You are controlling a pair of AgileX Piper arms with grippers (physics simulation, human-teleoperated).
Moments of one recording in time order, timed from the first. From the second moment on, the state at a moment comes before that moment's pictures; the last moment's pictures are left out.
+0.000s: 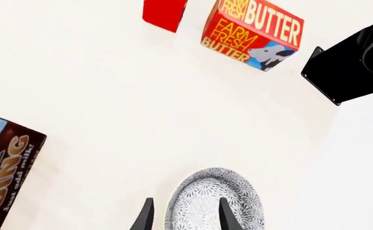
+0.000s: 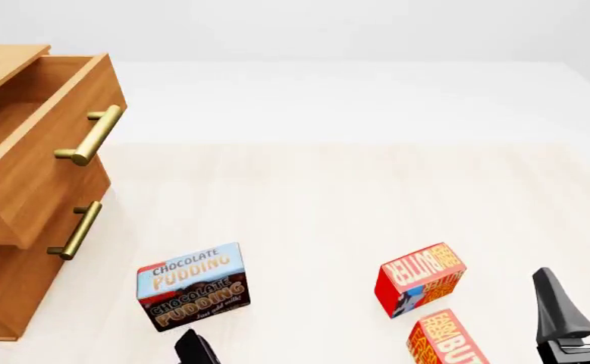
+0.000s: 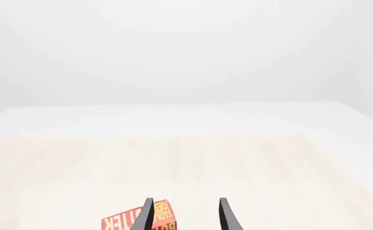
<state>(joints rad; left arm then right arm) -1.19 1.22 -0.28 -0.07 -0.37 0.01 0.00 0.00 -0.01 0.03</state>
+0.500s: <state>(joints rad) -1.21 1.27 -0.25 -0.16 -0.40 0.01 0.00 0.00 -0.01 0.02</state>
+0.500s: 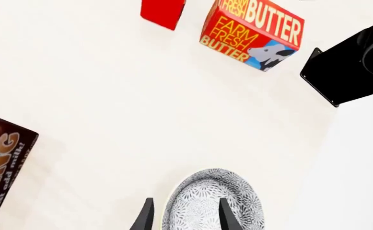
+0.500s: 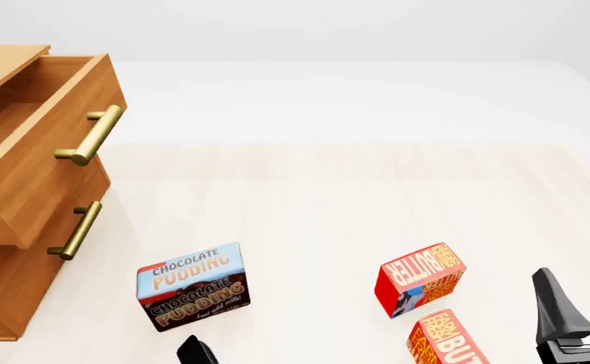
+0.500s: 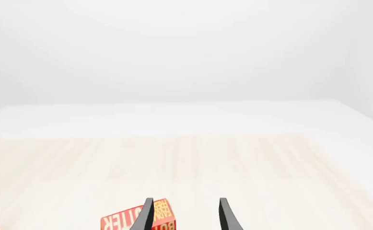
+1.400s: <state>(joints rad) -1.21 1.31 -0.22 -0.24 -0.42 0.00 0.00 0.00 -0.01 0.02</state>
